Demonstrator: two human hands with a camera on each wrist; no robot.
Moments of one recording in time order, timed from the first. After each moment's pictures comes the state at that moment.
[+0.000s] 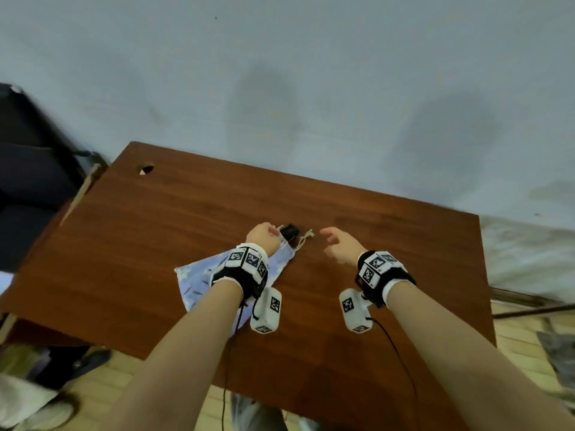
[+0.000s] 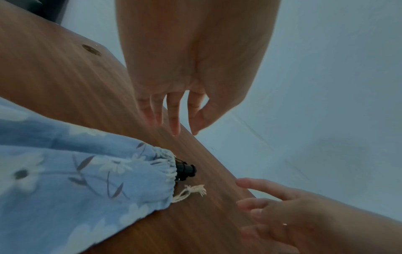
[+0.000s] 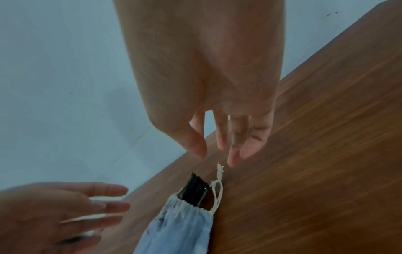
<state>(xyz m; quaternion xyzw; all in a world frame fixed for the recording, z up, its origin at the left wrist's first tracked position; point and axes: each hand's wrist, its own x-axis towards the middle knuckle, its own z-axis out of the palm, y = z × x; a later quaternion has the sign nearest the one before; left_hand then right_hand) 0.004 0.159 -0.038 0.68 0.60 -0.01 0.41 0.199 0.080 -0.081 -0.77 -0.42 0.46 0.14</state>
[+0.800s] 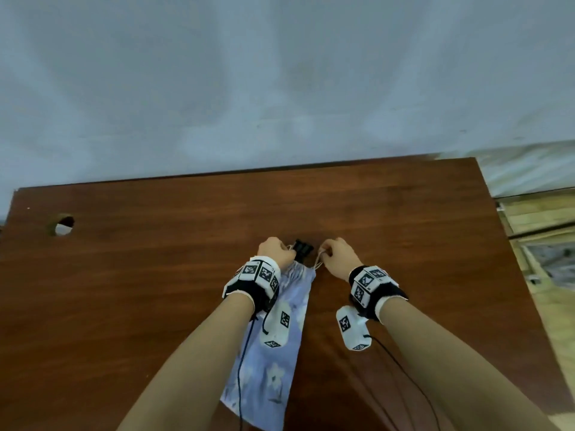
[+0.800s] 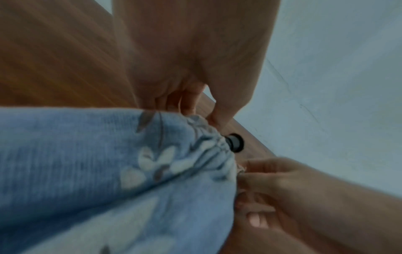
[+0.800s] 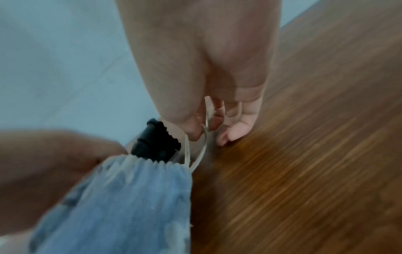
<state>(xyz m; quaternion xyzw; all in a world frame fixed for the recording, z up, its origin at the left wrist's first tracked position) 0.032 0.271 -0.147 0.71 0.48 -0.18 0.48 0.153 0.141 -0.164 -0.86 -0.32 0.38 0.10</state>
